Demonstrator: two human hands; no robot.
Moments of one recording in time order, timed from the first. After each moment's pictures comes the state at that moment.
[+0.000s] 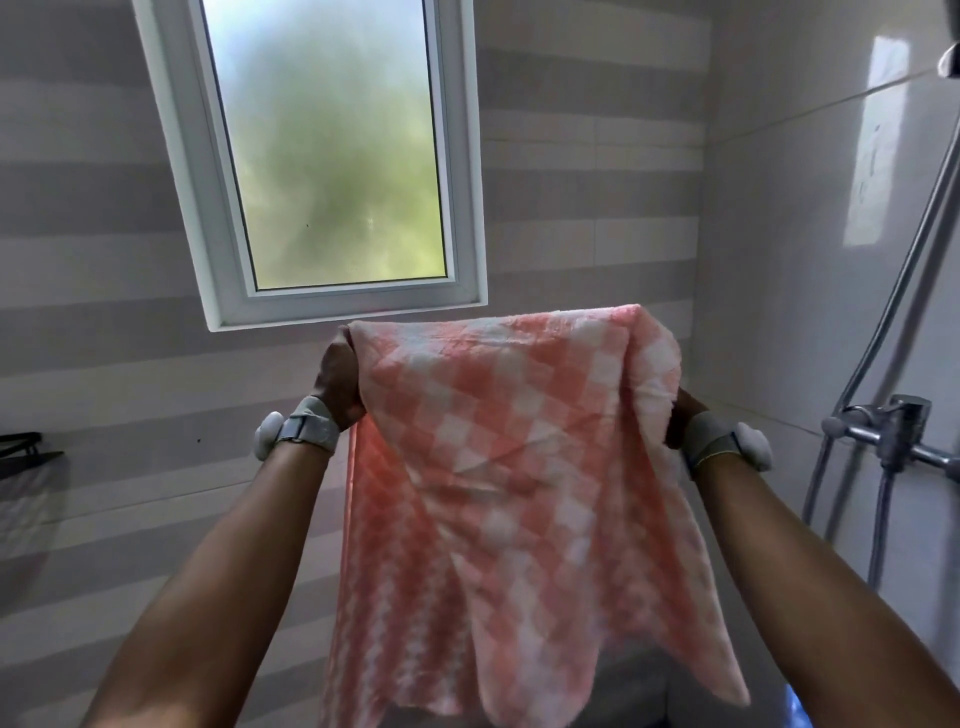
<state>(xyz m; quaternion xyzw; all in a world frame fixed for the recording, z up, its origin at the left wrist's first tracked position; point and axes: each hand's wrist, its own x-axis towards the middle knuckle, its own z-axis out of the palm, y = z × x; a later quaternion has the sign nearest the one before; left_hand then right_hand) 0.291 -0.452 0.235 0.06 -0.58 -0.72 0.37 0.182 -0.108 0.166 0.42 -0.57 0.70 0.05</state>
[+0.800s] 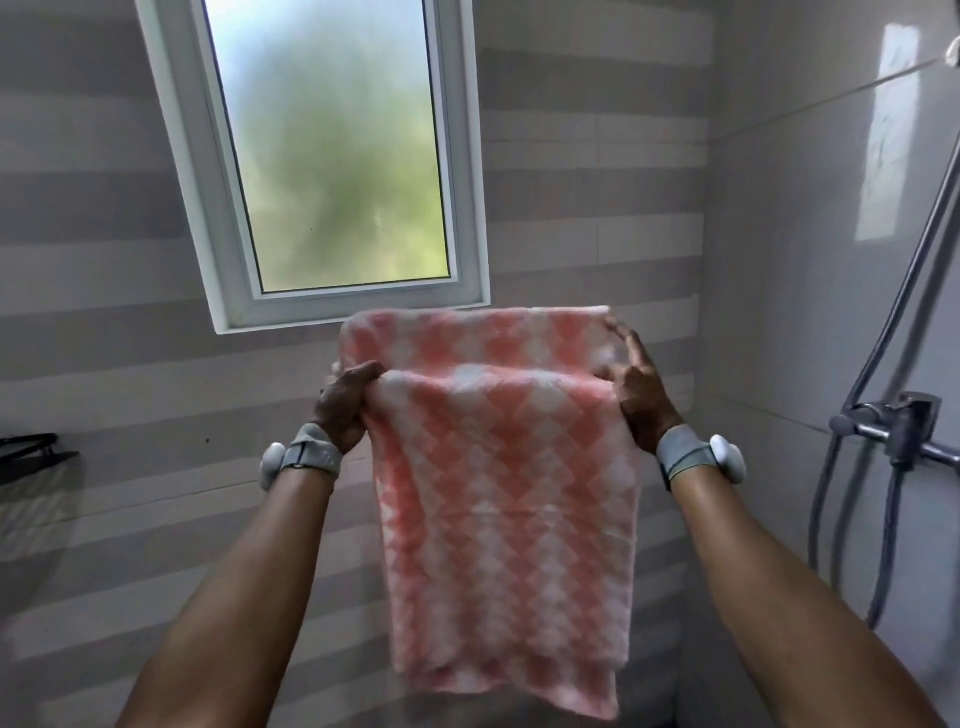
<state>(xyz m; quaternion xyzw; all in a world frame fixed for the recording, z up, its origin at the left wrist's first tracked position) 0.295 -0.475 0.203 0.18 -0.58 -0.70 0.37 0.081 -0.184 0.188 0.36 -0.60 0.71 0.02</state>
